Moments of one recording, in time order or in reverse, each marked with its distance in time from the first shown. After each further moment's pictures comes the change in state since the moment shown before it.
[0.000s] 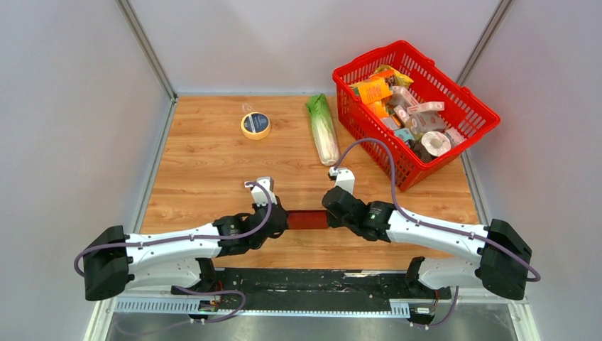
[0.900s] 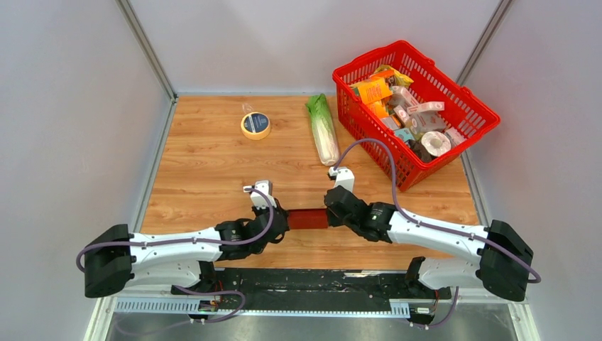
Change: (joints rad) left arm -0.036 -0.001 -0.080 0.126 -0.073 -0.011; right arm -0.011 -0.003 -0.022 0.050 -0.008 -0.040
